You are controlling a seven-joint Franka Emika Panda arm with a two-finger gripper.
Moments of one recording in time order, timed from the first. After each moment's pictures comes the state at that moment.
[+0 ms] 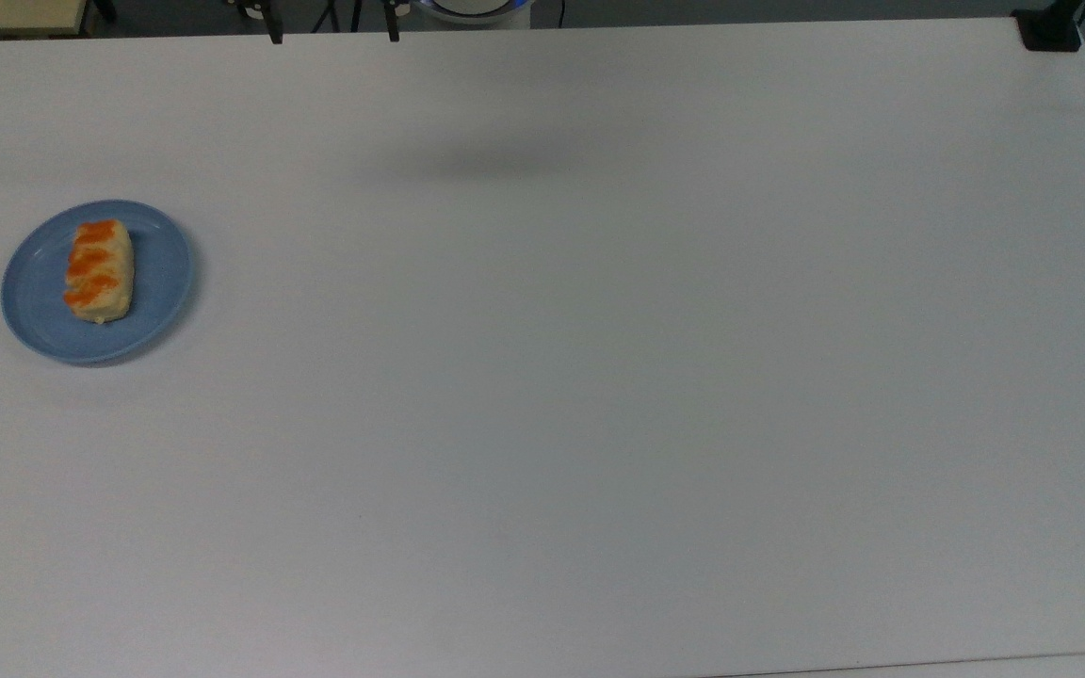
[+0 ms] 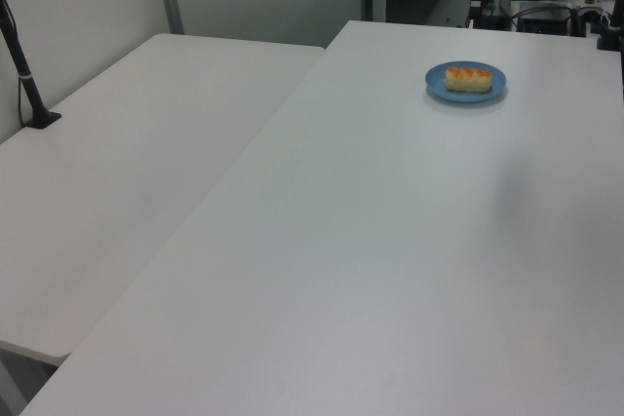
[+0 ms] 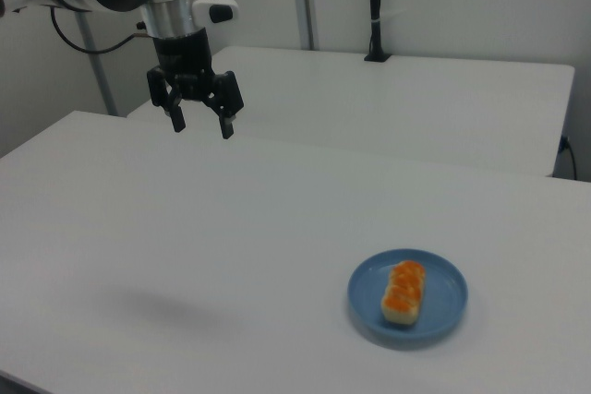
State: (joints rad) arm -0.01 -0.01 -0.08 -1.63 -0.03 1.62 -0.17
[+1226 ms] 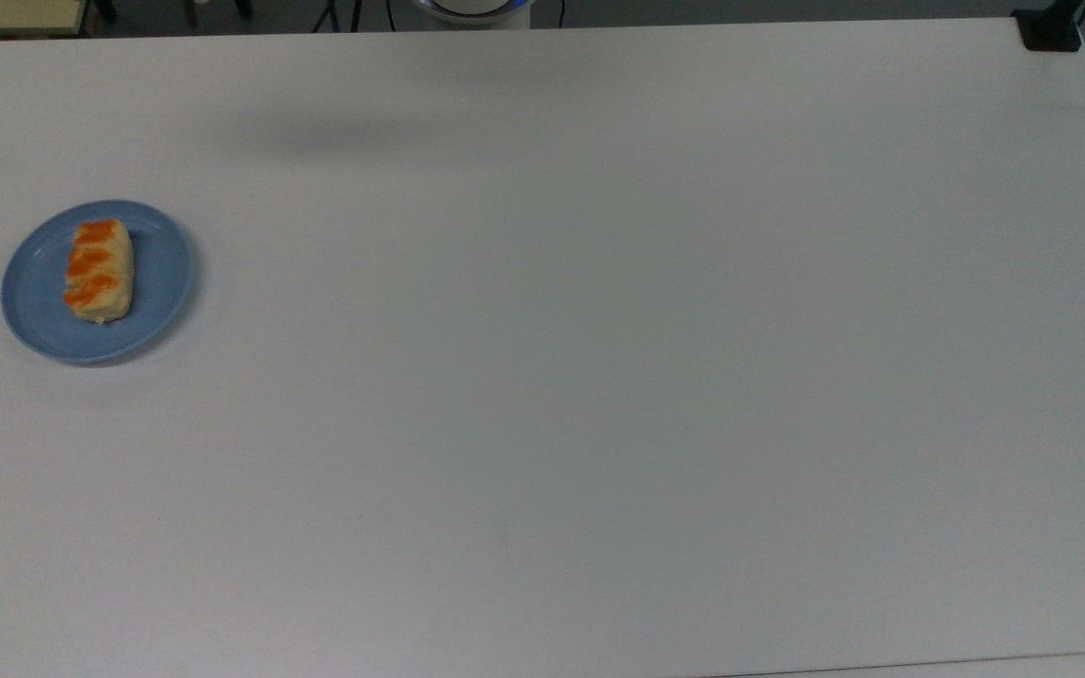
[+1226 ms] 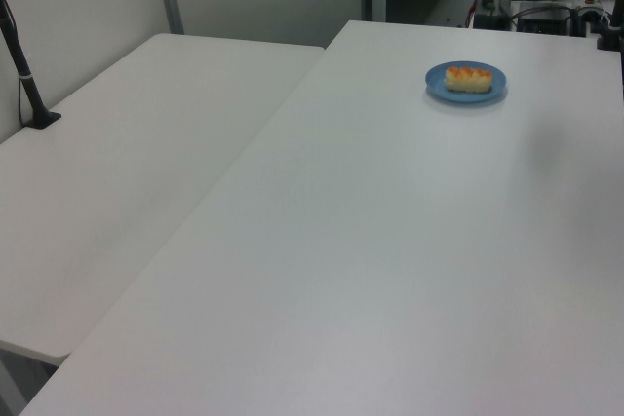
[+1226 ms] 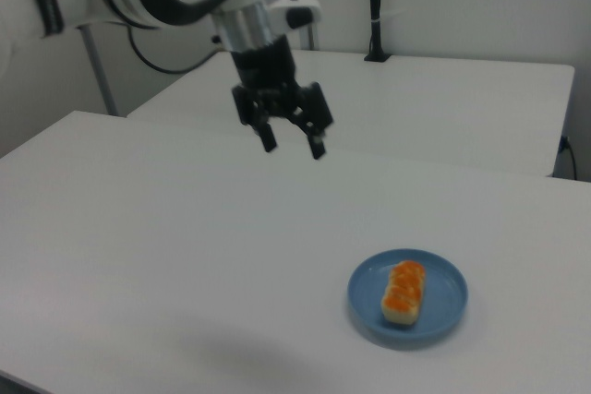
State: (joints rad) arm -0.22 0.01 -0.10 -1.61 -0.17 1.71 -0.18
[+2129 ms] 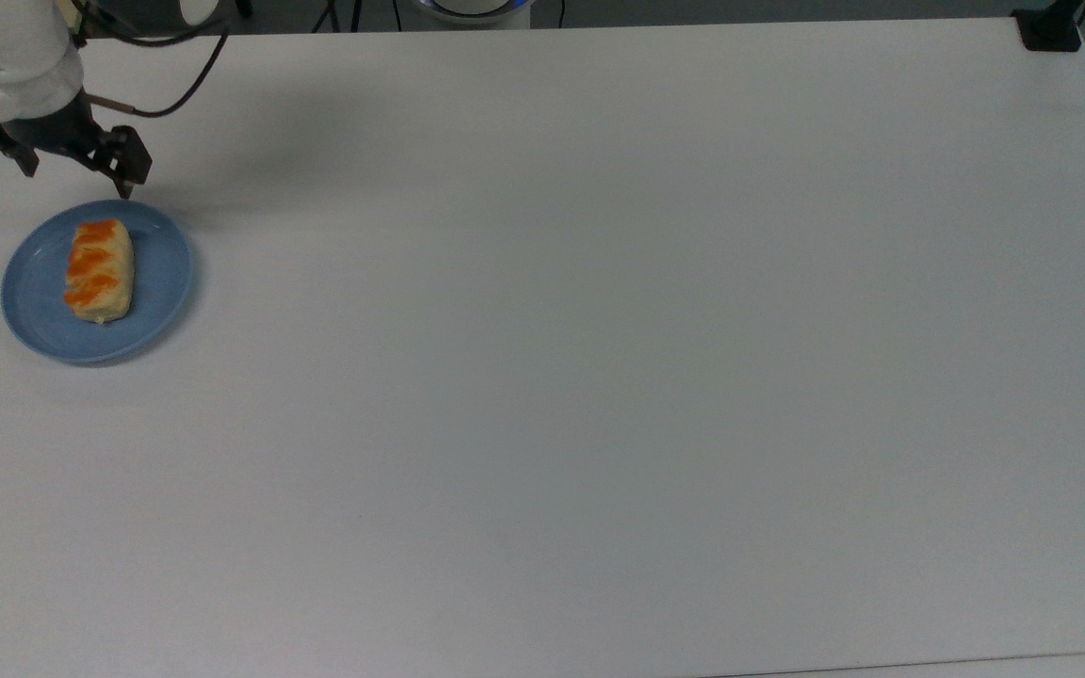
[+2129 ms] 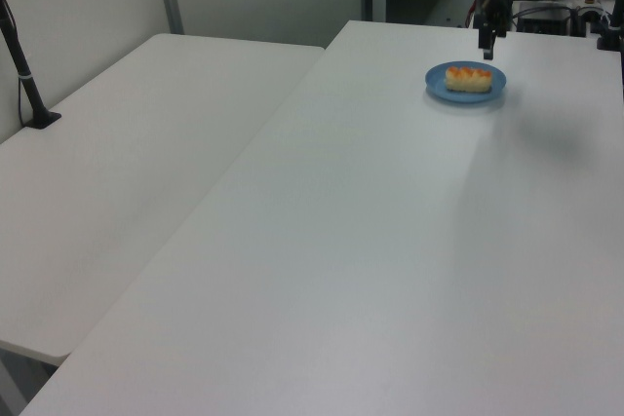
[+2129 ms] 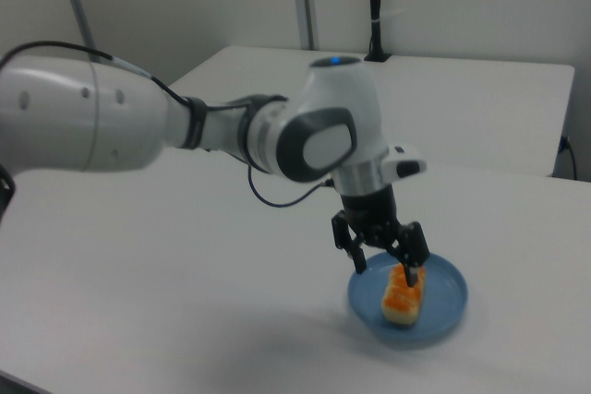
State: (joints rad) arm -0.40 0.34 -0.11 -1.71 -0.20 2.10 -0.28
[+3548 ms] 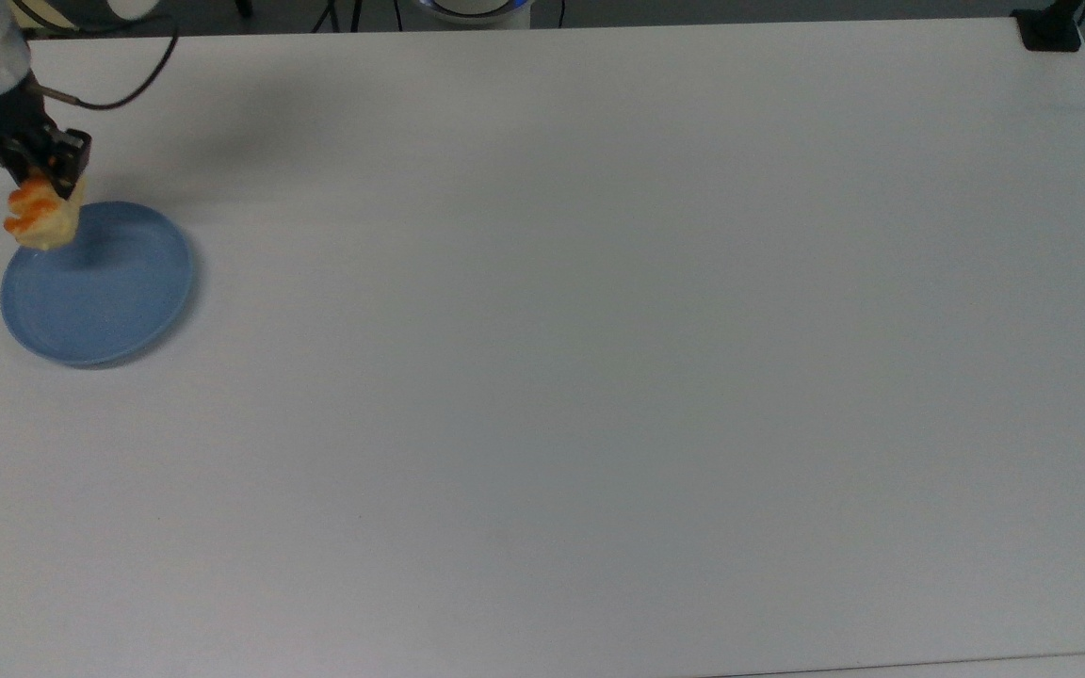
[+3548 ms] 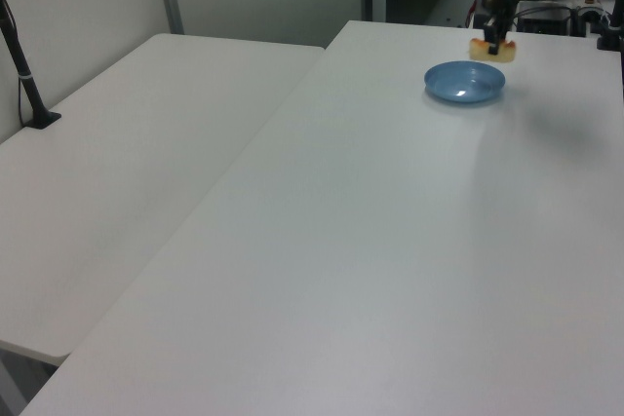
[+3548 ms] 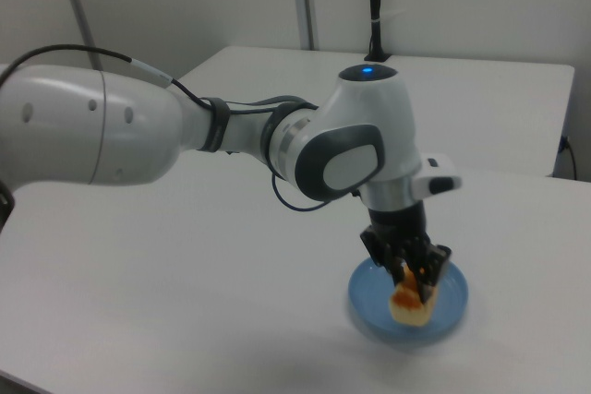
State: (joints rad) arm -0.50 0.35 -0.11 -1.68 -0.10 2.13 -0.35
